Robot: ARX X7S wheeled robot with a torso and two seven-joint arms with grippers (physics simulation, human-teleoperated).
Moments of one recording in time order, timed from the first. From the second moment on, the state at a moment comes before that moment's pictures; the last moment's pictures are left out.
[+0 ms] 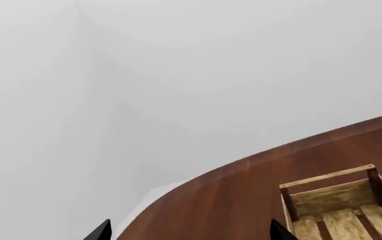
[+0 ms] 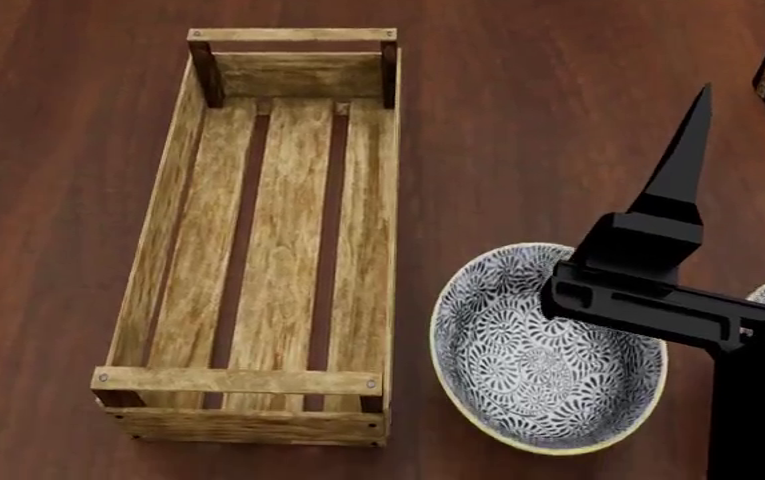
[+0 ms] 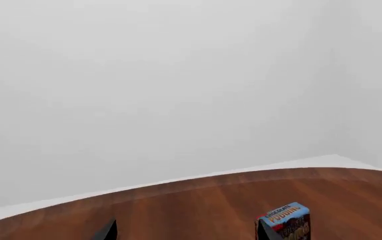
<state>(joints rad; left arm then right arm) 0.27 0.00 0.20 1.05 0.58 -0.37 -0.16 0.55 0.44 0.22 -1.01 0.91 0.97 0.75</state>
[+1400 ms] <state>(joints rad) 0.78 0.00 -0.05 1.05 0.40 0.26 -0.36 1.59 0.81 -0.52 -0.74 1.37 1.49 0.36</state>
